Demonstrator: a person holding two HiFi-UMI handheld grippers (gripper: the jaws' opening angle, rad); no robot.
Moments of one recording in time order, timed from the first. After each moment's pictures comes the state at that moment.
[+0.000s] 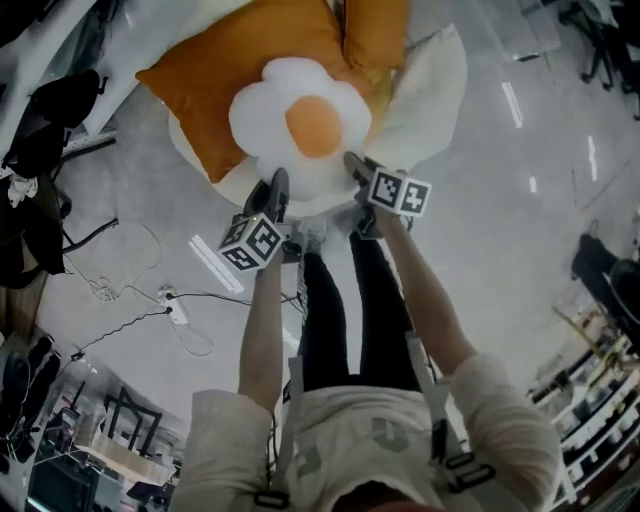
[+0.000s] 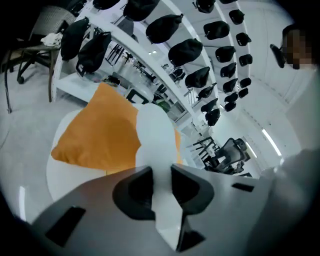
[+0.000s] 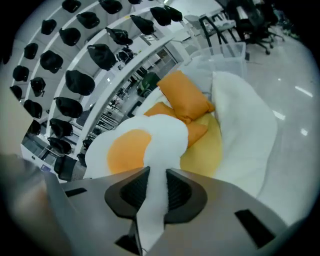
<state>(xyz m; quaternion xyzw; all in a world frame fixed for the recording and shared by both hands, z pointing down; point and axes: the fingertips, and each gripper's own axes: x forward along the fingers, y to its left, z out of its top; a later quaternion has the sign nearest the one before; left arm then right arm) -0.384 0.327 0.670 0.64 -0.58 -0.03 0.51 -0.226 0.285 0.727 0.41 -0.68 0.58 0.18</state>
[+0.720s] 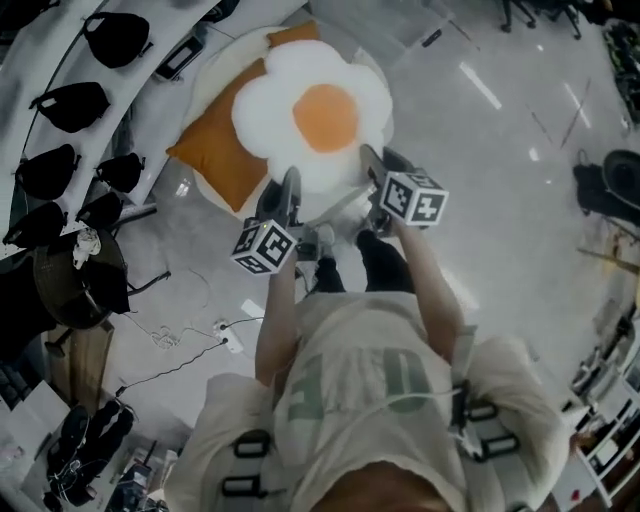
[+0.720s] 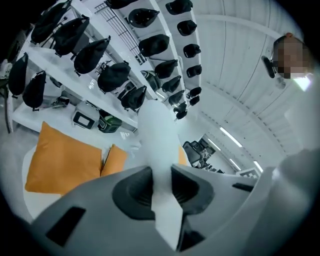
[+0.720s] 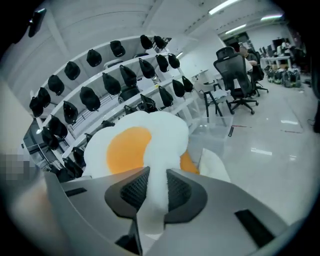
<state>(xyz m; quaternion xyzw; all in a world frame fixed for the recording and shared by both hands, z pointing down) -0.290 0.325 0.343 0.78 -0.46 -0.07 0.41 -0.117 0.310 0.366 0.56 -0.71 0.41 0.08</state>
